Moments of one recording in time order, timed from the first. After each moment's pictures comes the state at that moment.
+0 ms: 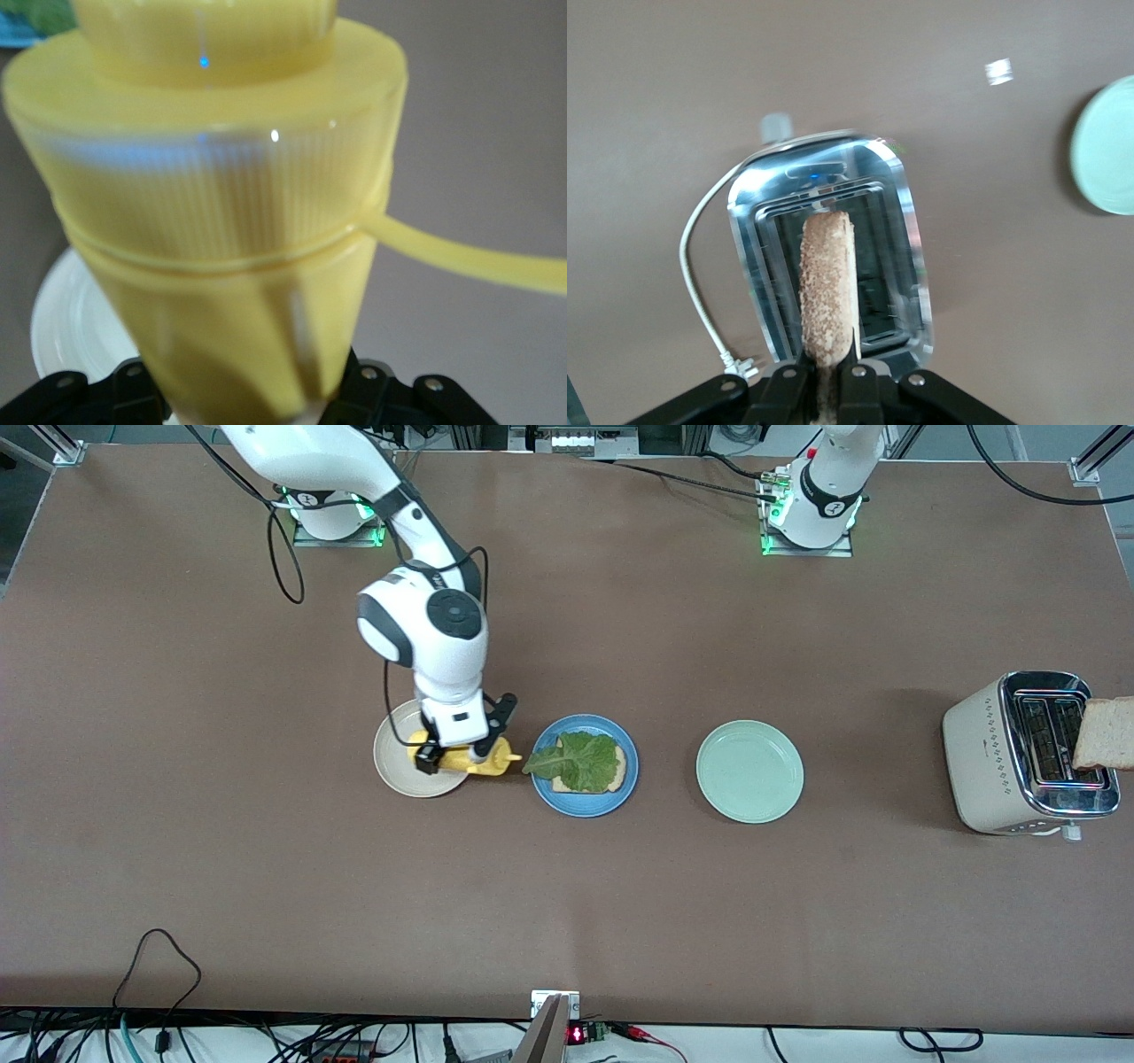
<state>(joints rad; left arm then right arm) 0.54 0.44 -0.14 -1.23 0.00 1.53 0.67 0.45 0.46 0.11 -1.79 -0.46 2.26 -0.32</state>
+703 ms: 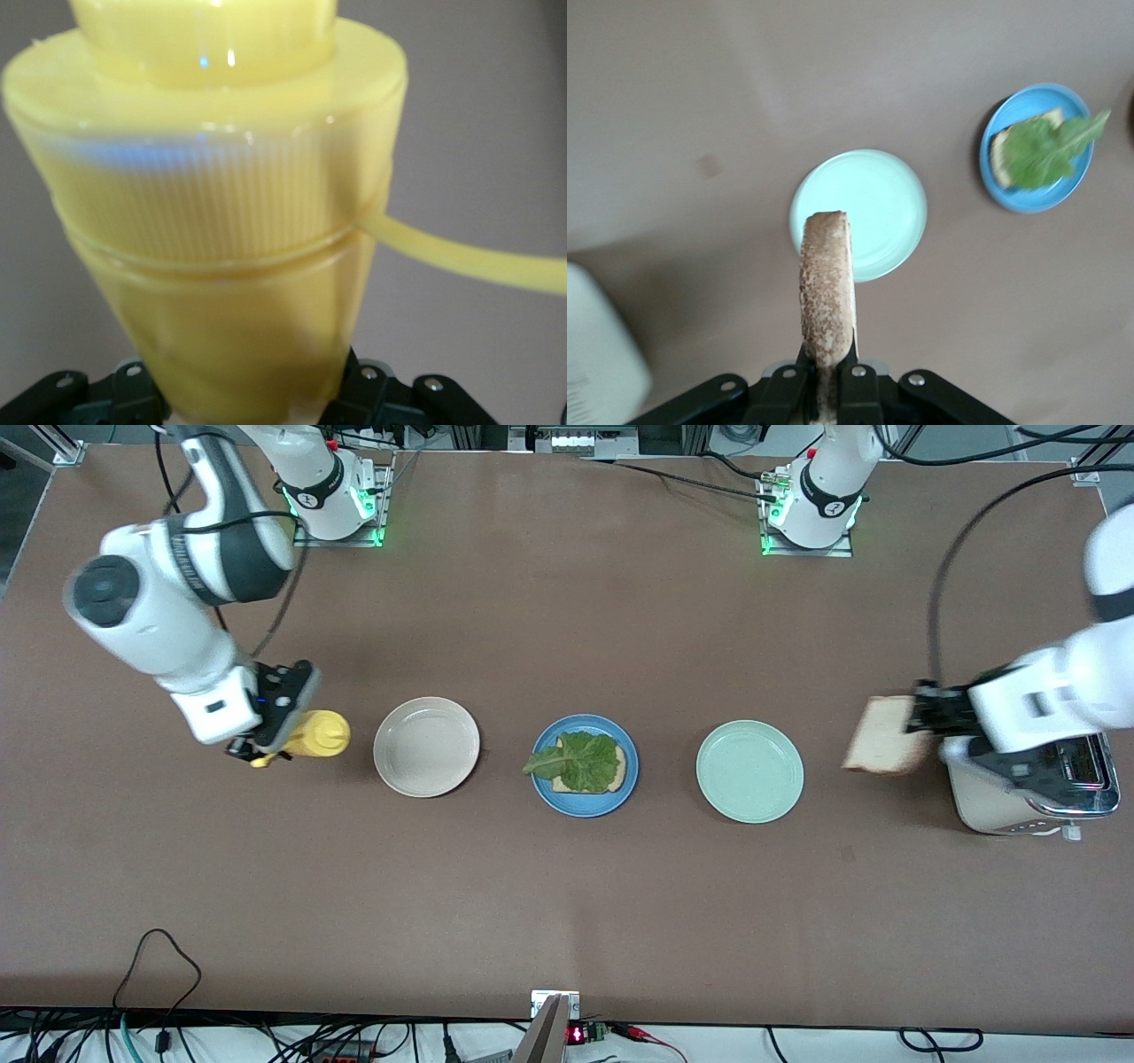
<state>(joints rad) 0.07 0.43 -0.32 -1.21 -0.04 1.50 0.10 -0.27 0.17 0.41 -1.97 0.03 2.20 -1.20</state>
